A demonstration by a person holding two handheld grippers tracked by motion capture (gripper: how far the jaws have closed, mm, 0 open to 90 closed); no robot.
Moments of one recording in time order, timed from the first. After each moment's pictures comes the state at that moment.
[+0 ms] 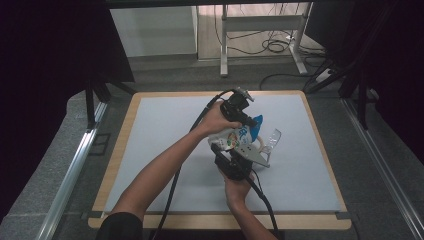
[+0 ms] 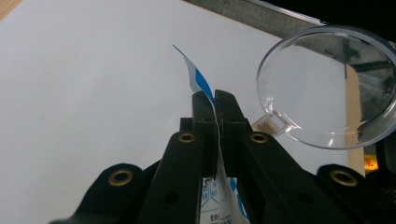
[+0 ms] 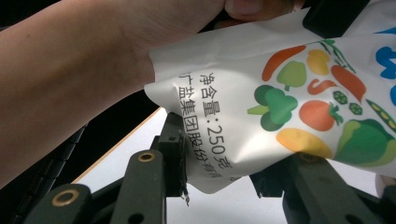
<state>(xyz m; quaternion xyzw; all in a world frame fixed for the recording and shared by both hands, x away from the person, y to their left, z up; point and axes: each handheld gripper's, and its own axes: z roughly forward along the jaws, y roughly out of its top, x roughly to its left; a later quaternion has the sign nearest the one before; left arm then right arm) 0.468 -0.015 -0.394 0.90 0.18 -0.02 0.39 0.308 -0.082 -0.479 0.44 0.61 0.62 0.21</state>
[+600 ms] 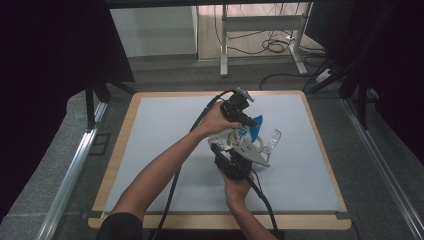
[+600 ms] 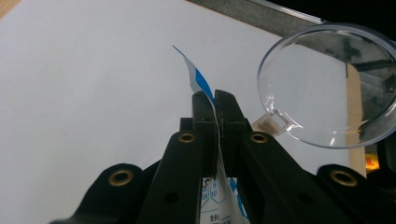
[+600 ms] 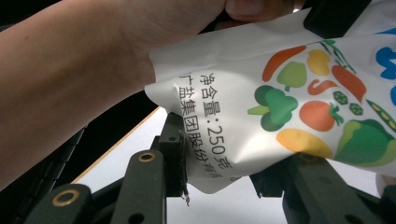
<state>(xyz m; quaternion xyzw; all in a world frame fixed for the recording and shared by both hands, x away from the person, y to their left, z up) 0.468 -0.016 -0.394 0.90 0.18 -0.01 0.38 0.308 -0.082 -0.478 0.45 0.61 0.61 0.21</state>
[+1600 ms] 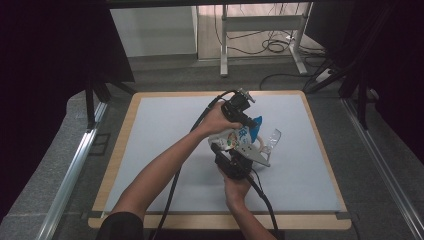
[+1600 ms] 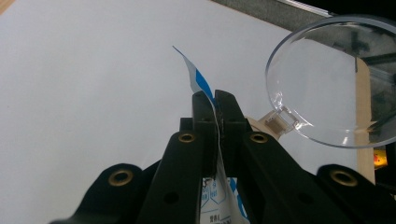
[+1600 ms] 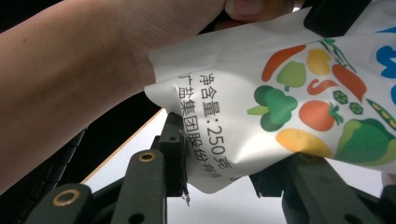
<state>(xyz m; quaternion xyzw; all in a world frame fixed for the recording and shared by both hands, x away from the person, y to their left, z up) 0.470 -0.020 -0.397 0.91 0.18 -0.01 0.37 0.311 -0.083 -0.481 0.45 0.61 0.62 0.20</state>
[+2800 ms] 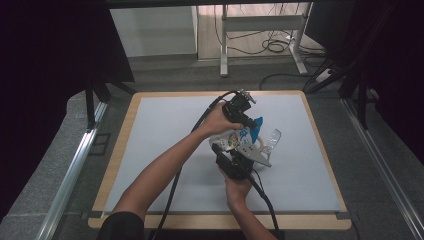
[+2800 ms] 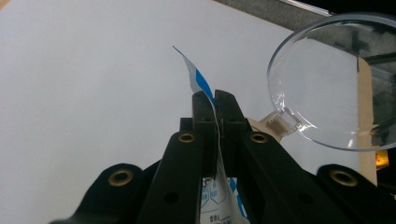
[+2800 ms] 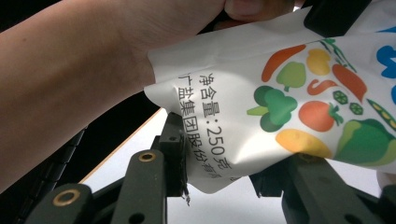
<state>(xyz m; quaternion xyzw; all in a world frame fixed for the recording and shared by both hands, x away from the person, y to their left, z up) 0.470 -0.022 -0.400 0.91 0.18 -0.01 0.37 0.311 -0.086 -0.484 0.46 0.61 0.62 0.20</state>
